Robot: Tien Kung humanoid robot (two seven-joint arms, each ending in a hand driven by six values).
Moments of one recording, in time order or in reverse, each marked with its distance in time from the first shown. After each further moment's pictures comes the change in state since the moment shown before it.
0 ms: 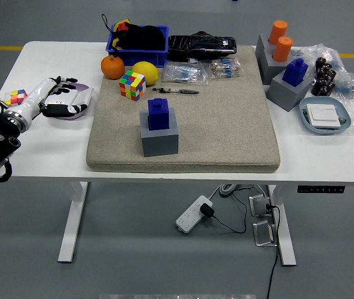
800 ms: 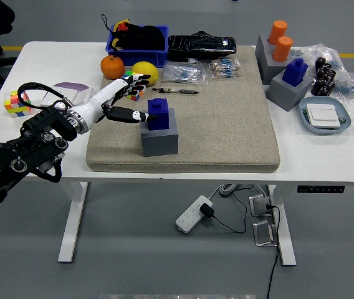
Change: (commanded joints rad) left arm -0.005 -0.094 -0.042 -0.169 -0.020 0.055 -0.053; right arm 0.003 0.006 0.000 0.000 0.001 0.001 0.002
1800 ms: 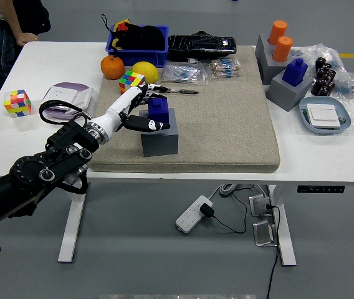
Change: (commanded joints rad) left arm 0.051 -0.133 -0.046 0.087 -0.037 0.039 -0.030; right arm 0.007 0.000 -0.020 -0.001 0.015 0.003 -0.002
